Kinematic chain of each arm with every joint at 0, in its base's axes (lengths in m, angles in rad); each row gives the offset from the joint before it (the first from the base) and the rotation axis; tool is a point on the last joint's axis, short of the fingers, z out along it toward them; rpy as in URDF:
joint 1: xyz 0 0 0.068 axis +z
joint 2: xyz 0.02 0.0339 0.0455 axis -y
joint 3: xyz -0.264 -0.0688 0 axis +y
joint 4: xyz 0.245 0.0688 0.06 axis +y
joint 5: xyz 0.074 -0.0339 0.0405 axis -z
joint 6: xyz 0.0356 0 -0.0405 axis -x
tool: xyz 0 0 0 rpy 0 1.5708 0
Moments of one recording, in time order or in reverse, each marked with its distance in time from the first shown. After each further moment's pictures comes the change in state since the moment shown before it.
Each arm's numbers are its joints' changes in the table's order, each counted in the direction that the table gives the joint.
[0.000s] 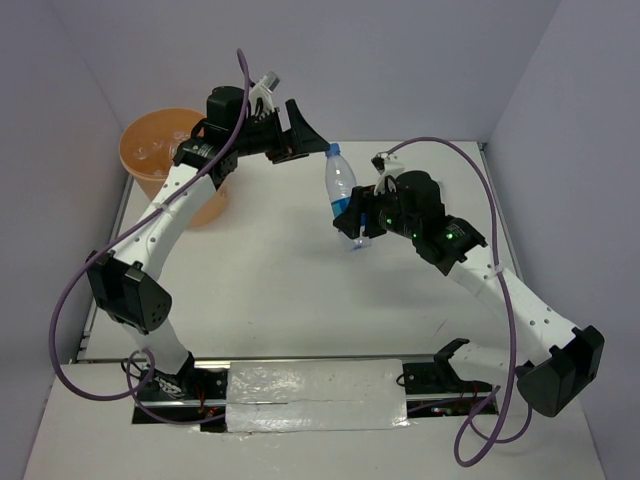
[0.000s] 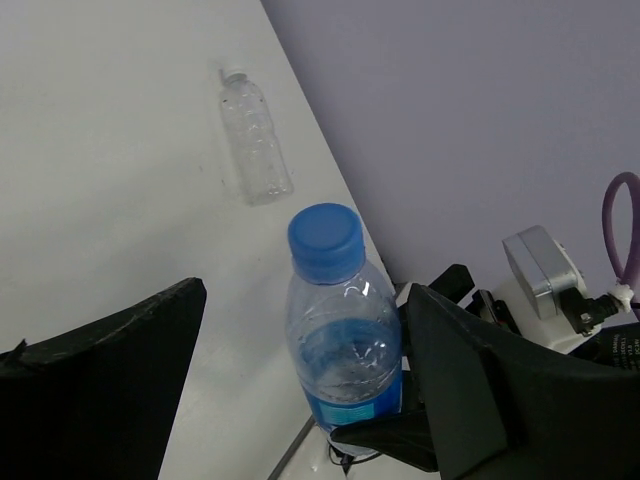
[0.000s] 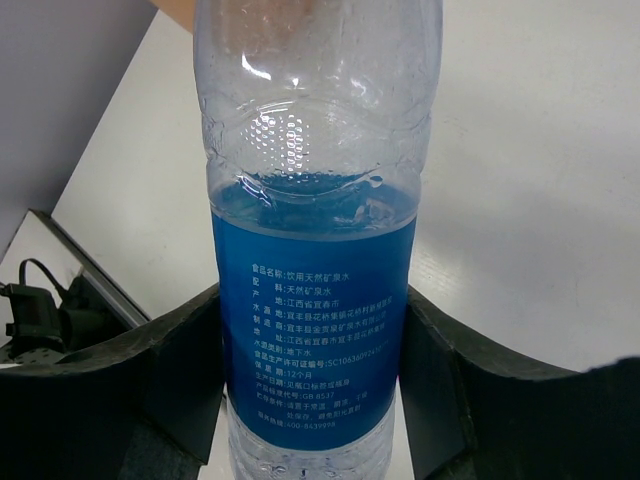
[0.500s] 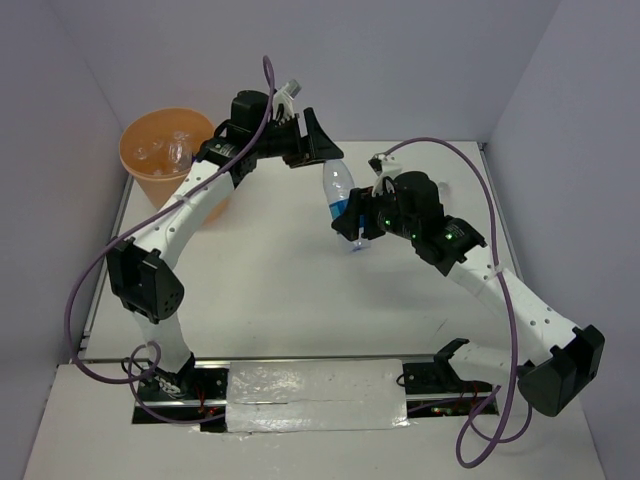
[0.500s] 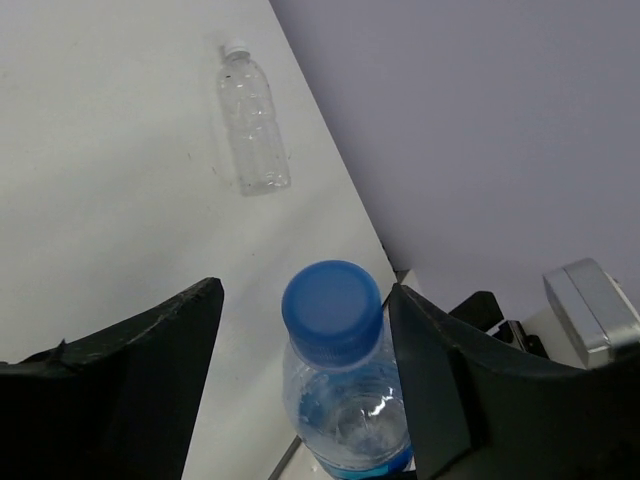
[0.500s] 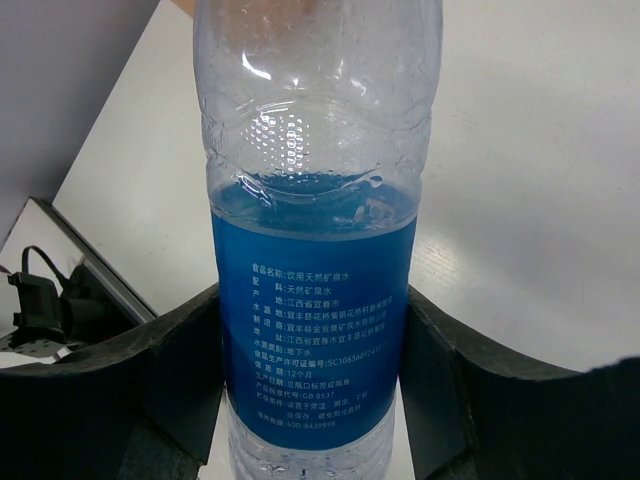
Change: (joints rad) left arm -0.060 -0.091 -0.047 -0.019 -0.005 0.003; right arm 0.015 -0.001 -0.007 0.016 -0.004 0.006
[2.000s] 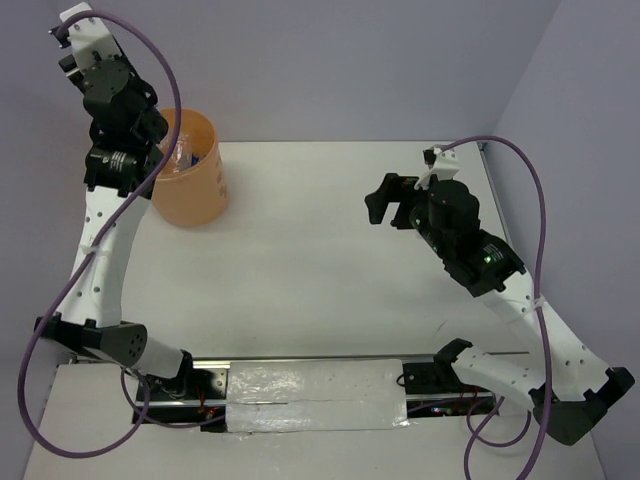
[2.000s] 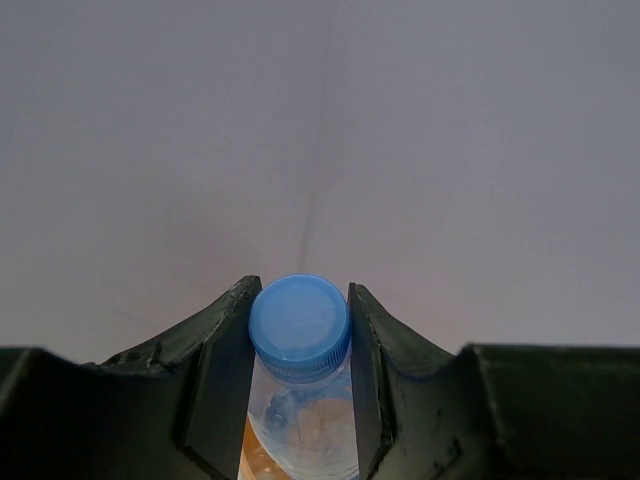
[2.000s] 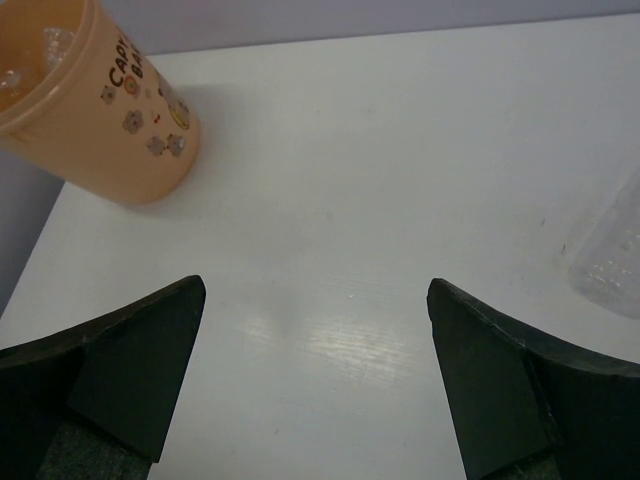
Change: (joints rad) left arm 0.236 0.352 -0.073 -0.207 -1.446 -0.738; right arm 0.008 0.197 -0.041 0.069 0.455 -0.039
